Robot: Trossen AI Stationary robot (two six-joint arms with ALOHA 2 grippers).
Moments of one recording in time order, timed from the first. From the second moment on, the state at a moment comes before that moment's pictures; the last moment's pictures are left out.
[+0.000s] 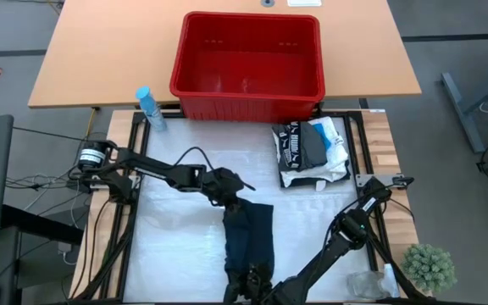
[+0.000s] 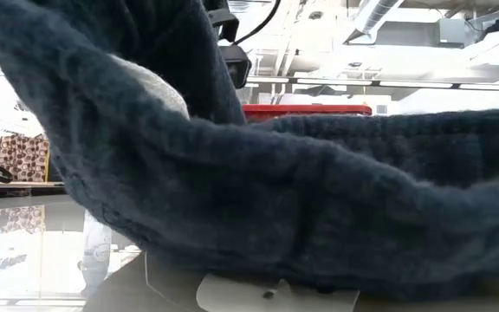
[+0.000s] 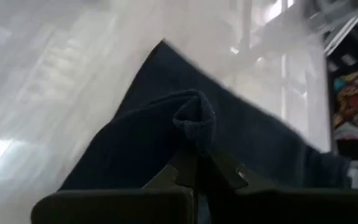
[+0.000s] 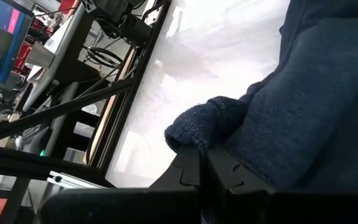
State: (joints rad) left arm -0.03 1.68 0.93 0.06 0.20 -0.60; right arm 0.75 2.52 2.35 -0.89 1.07 1.99
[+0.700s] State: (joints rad) left arm -0.09 1.69 0.93 0.16 0.17 -0.48; right arm 0.75 2.52 2.35 -0.91 1.07 1.99
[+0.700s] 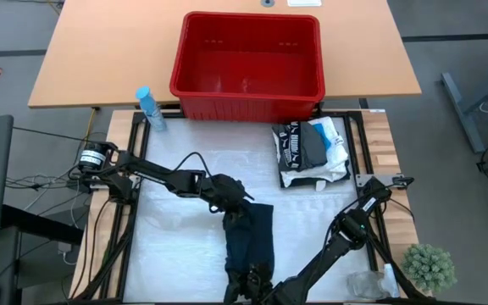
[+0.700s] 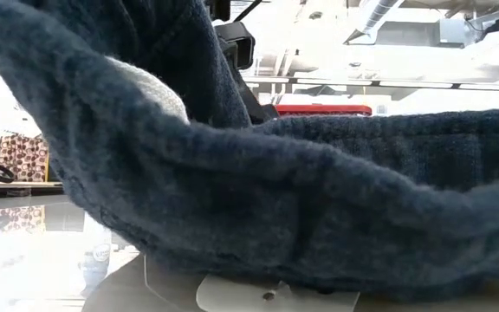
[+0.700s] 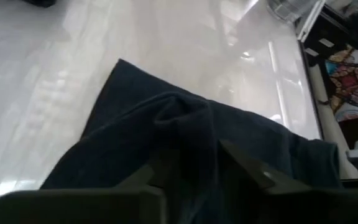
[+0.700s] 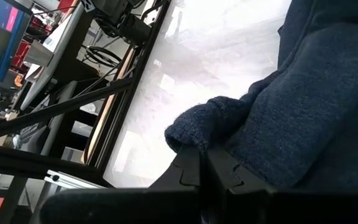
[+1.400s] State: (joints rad) left arm 0.02 1.69 0.96 0.17 0.69 -0.45; right arm 0.75 2.52 2.35 -0.90 1.07 1.98
